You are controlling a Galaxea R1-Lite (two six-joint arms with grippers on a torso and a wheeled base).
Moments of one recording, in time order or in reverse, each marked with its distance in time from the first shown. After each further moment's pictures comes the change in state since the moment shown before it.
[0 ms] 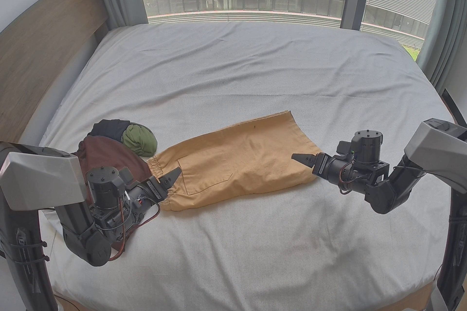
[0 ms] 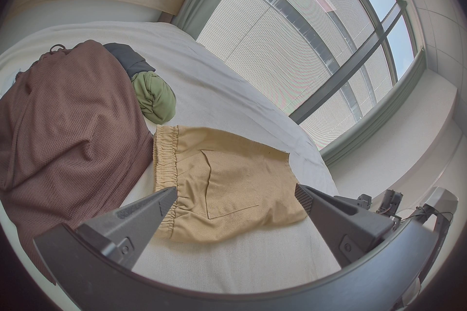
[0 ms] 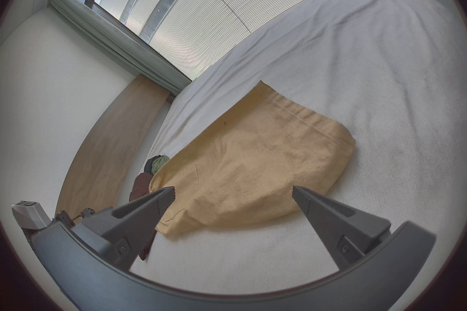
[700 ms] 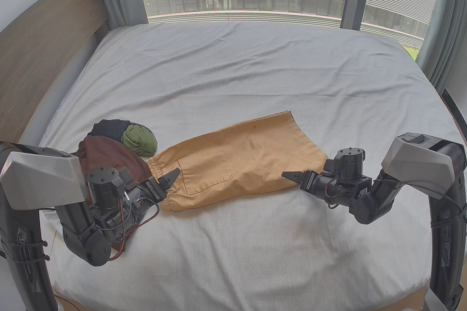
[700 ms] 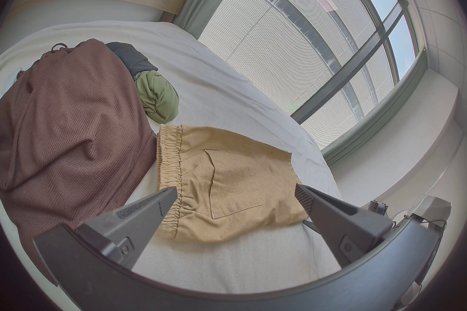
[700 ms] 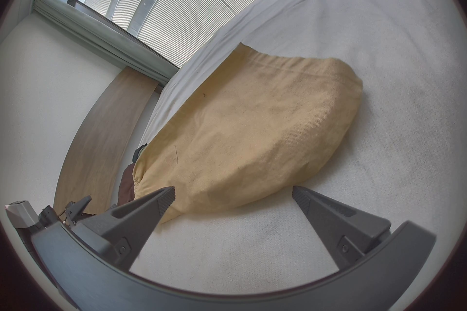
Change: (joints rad) left arm 0.007 0.008 0.001 0.000 -0.001 0.000; right arm 0.026 0.166 -0.064 -0.018 -0.006 0.050
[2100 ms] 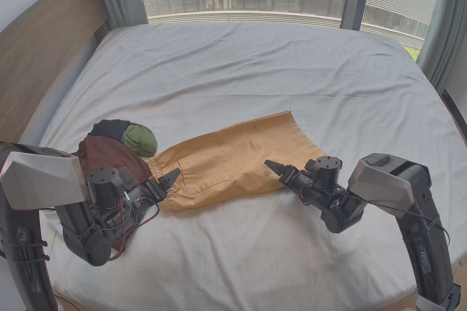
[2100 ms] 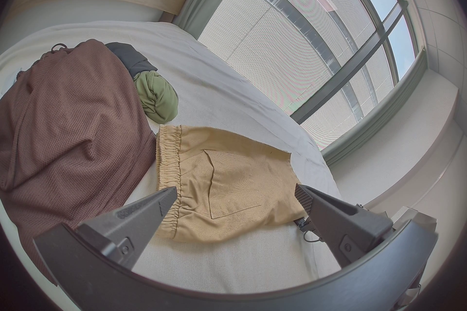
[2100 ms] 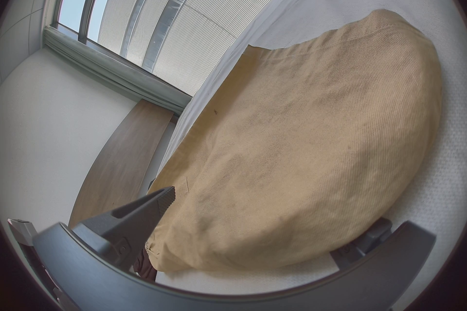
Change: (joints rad) left arm 0.000 -0.001 -0.001 0.000 0.000 -0.001; right arm 0.068 0.259 -0.262 -0.234 -0.092 0.203
